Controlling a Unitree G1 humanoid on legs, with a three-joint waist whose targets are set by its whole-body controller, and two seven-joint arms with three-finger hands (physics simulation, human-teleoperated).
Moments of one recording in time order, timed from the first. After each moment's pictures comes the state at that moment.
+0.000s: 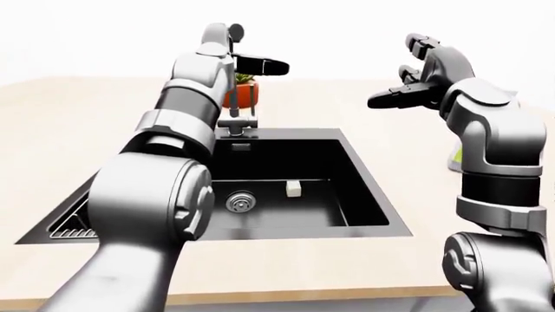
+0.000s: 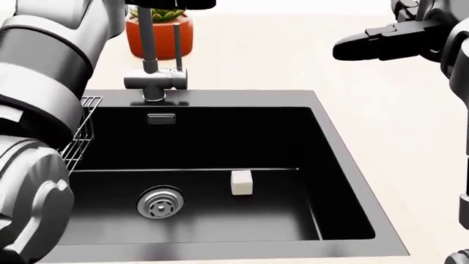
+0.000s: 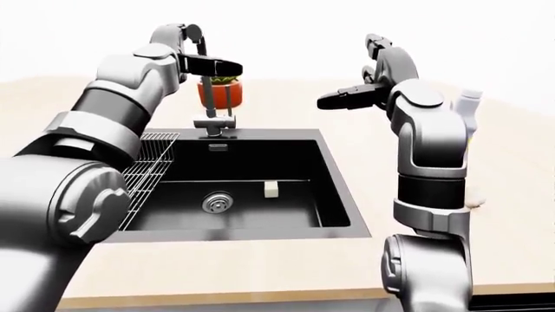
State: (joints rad) left arm -1.63 0.20 0.17 1.33 0.02 0.46 0.15; right arm -0.97 -0.47 -0.20 0.20 0.08 0.85 0.22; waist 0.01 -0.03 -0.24
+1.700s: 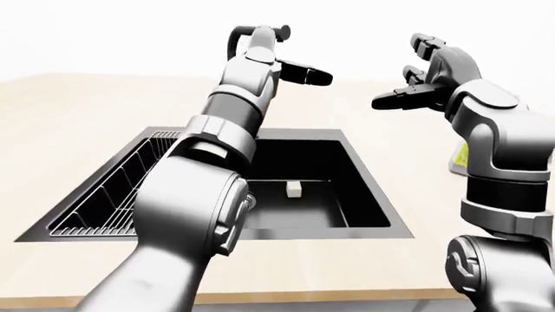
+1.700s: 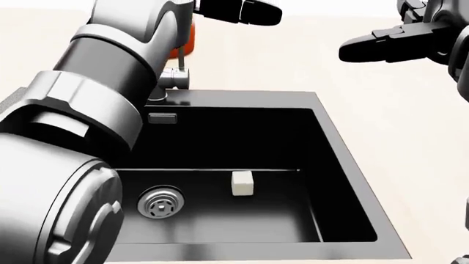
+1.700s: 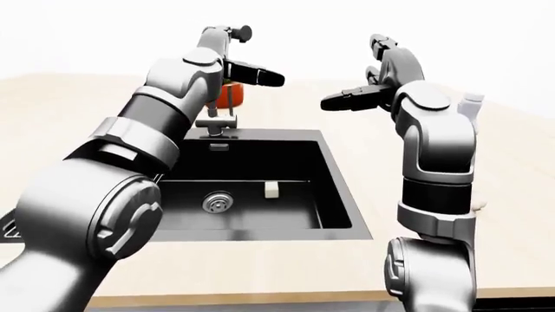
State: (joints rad) left arm -1.65 0.04 0.13 1.30 0.00 0.48 0.17; right arm -0.94 -0.48 -0.21 0.15 0.09 0.88 0.22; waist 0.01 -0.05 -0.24
